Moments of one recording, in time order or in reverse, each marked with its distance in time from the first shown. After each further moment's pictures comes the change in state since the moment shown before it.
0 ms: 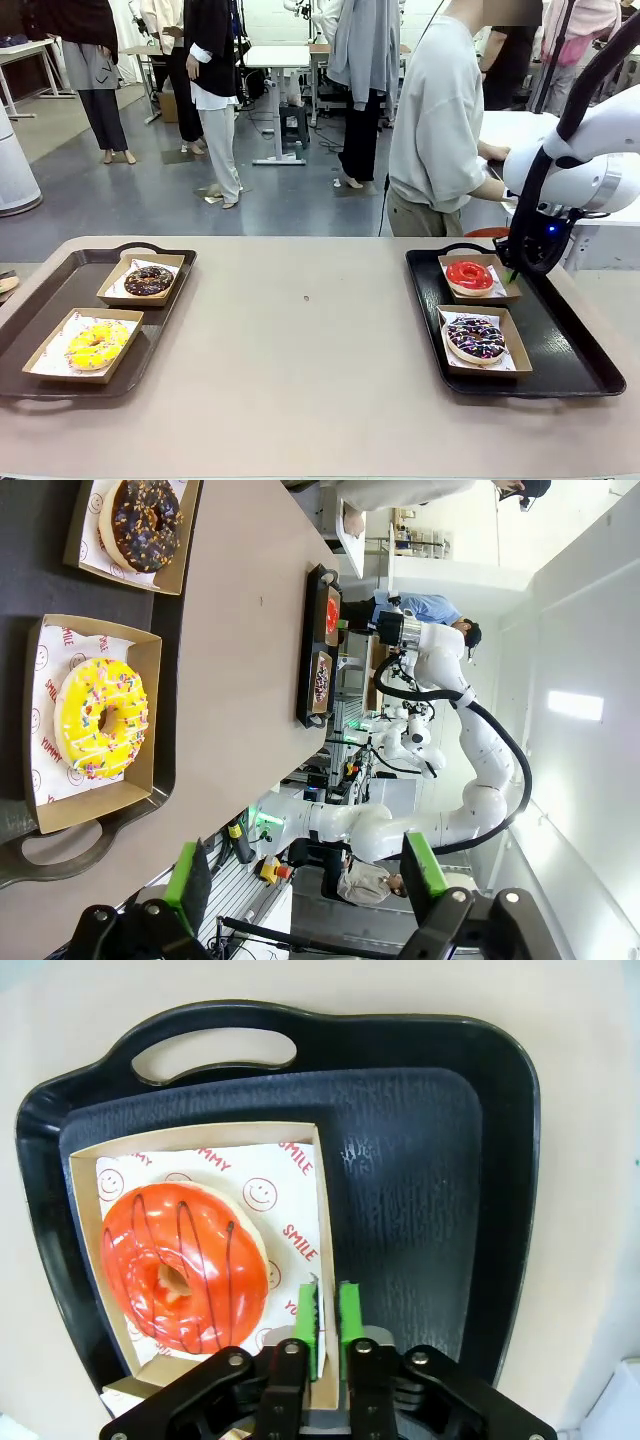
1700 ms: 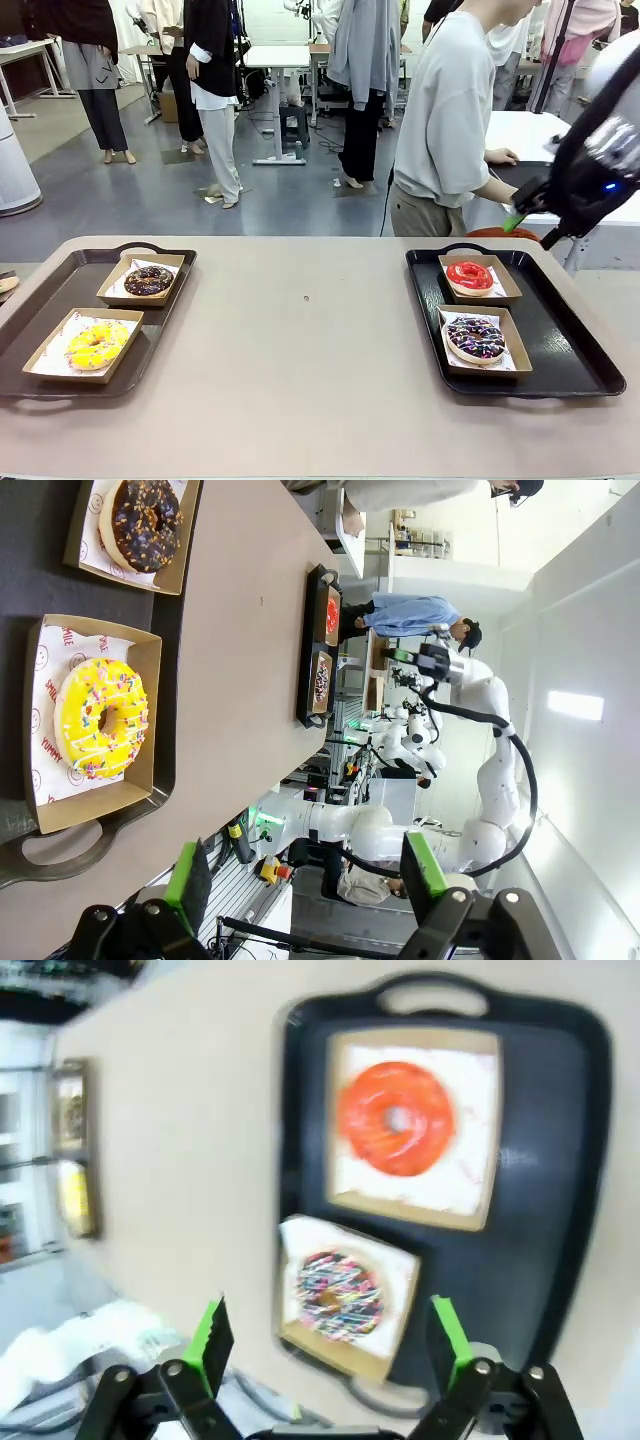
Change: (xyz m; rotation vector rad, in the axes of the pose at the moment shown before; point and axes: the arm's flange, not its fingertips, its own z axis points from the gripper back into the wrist) left arm 0.000 0.000 0.000 0.000 0.000 0.000; right arm -0.079 -0.022 0.140 0.465 -0.059 0.094
